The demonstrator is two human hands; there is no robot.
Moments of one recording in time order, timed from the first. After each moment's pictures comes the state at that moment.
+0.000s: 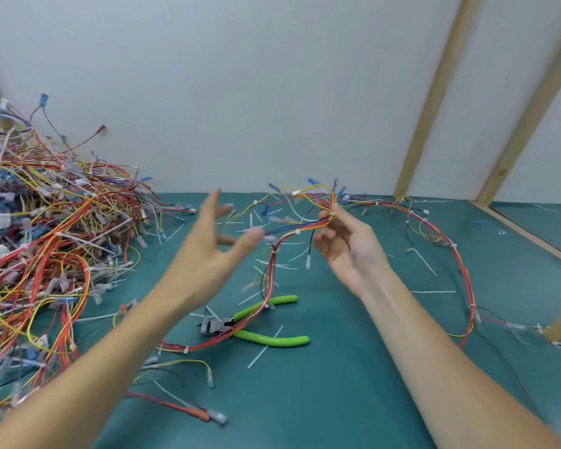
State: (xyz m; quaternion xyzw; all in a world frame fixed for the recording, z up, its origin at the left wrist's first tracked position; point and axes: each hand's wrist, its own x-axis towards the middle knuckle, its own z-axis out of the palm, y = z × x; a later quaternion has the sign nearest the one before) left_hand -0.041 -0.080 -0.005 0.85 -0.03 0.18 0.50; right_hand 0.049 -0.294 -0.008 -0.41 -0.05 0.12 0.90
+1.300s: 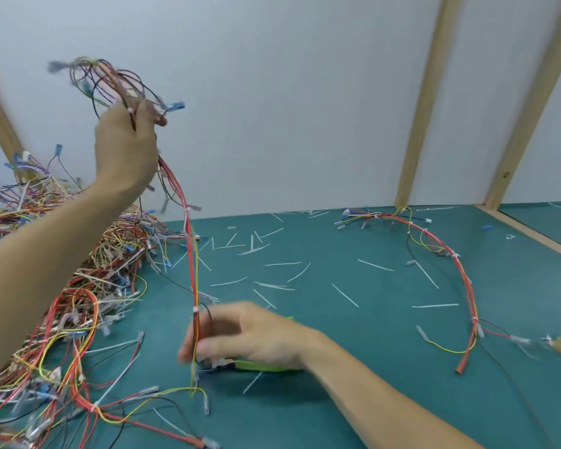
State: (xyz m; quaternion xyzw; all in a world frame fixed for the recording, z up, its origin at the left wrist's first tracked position) left_hand 0.038 -0.007 0.144 0.81 0.03 0.48 0.34; right_hand -0.027 -0.233 -0.027 -0.58 -0.45 0.35 0.58
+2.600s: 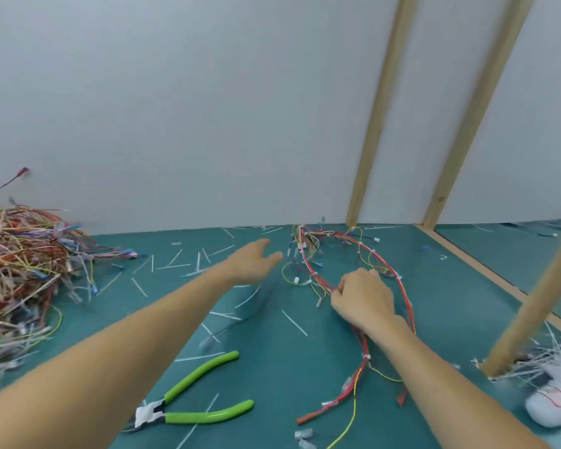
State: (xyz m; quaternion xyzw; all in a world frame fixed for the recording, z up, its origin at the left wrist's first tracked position) left_hand 0.119 -0.189 0.012 0.93 -0.04 -0.09 0.35; right_hand 0.101 -0.413 -0.031 -1.00 0.03 -0.05 0.08
